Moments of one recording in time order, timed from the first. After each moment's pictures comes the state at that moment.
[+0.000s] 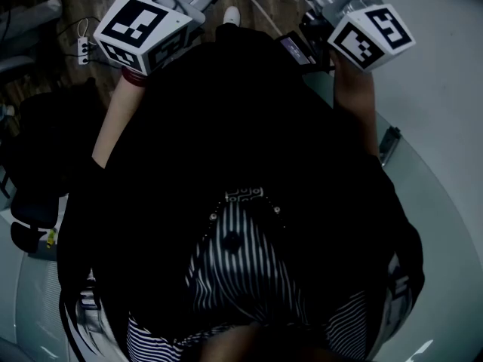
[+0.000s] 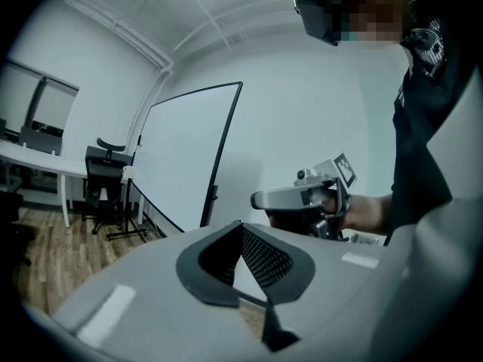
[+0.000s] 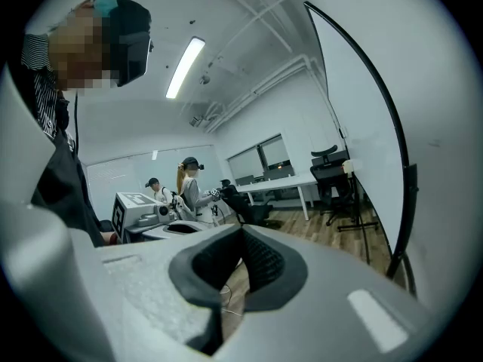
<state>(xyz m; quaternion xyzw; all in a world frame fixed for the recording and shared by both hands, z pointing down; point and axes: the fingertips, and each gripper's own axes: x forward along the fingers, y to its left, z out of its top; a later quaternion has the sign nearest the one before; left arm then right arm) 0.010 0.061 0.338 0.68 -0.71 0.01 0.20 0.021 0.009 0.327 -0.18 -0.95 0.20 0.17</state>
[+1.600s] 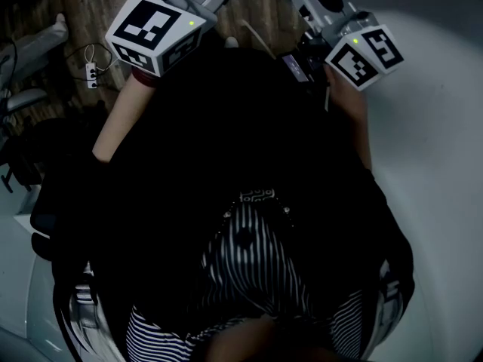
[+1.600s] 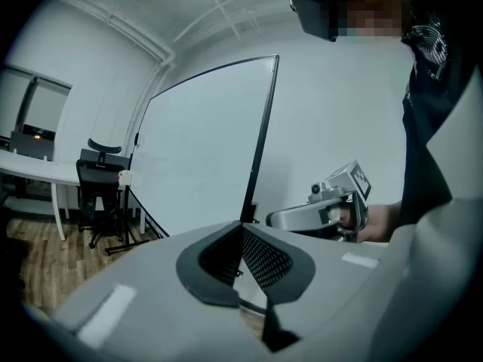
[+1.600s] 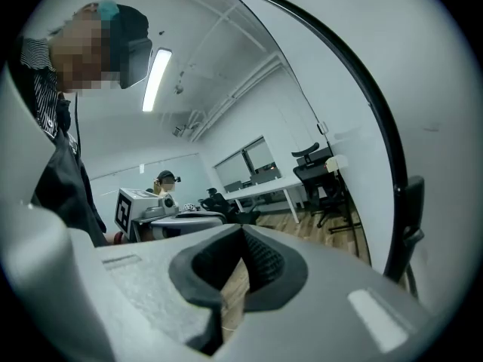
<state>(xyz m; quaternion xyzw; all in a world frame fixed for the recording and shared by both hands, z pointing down) -0.019 0.030 0.297 0.69 -0.72 0.01 0.13 0.019 -0.008 0.306 -0.15 -0.96 0.19 0.13</state>
